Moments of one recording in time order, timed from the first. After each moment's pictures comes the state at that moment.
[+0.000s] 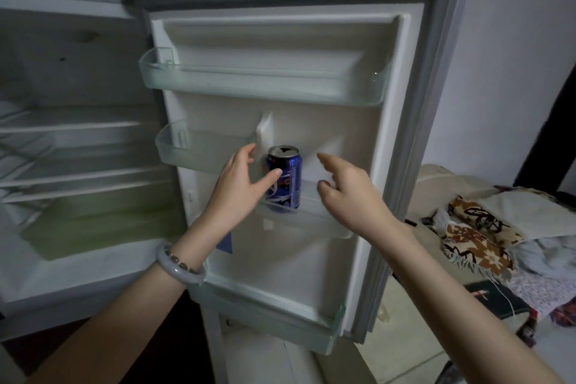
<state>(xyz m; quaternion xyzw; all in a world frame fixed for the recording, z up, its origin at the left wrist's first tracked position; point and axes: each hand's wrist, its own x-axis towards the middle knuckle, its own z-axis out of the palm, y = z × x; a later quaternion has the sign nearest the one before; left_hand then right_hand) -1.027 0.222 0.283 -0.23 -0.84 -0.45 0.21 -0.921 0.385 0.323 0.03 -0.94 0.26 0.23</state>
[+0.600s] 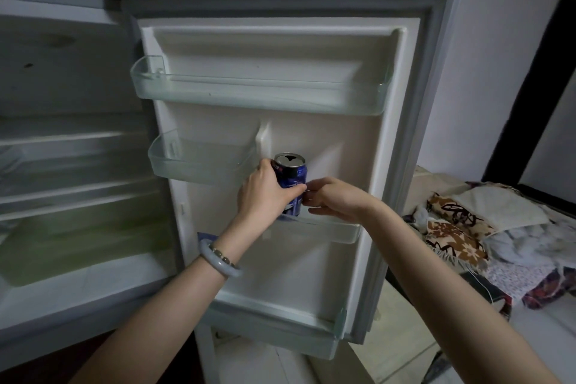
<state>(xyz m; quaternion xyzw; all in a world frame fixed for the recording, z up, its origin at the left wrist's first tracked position) -1.038 0.260 0.291 -0.17 -0.89 -0.38 0.19 -0.988 0.394 0.309 -0.10 -0.83 0.54 -0.04</state>
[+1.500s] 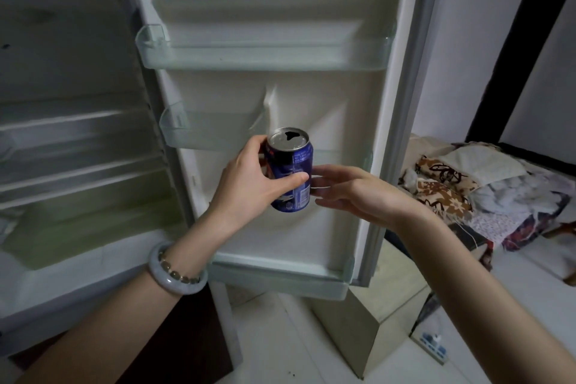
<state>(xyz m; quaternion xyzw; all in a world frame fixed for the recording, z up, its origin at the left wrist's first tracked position) -0.963 0.170 0.297 -0.31 -0.80 -0.49 0.12 -0.889 0.344 0.298 0.01 -0.76 0.65 -0.03</state>
